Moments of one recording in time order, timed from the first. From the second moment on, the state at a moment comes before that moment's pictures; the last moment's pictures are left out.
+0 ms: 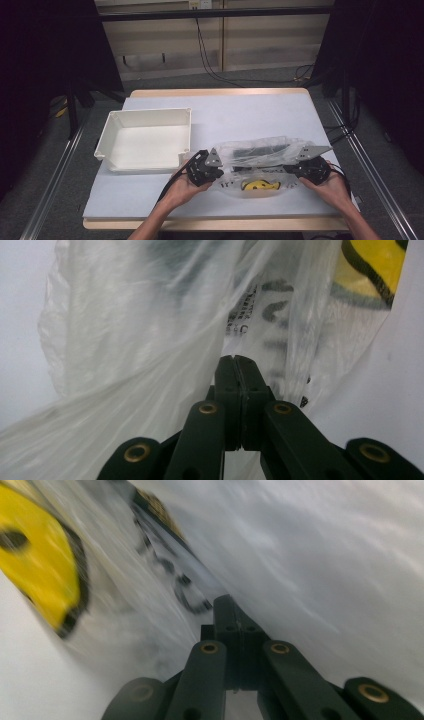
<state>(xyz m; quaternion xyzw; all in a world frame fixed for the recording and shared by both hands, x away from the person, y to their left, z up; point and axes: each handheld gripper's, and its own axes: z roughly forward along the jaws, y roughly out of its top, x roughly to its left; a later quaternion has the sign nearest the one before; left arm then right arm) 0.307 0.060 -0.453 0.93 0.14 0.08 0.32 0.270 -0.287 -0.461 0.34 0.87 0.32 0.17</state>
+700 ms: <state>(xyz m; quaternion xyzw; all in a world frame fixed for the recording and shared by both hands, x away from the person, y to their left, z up) 0.306 0.047 -0.448 0.93 0.12 0.07 0.34 0.276 -0.269 -0.426 0.29 0.86 0.38 0.17</state>
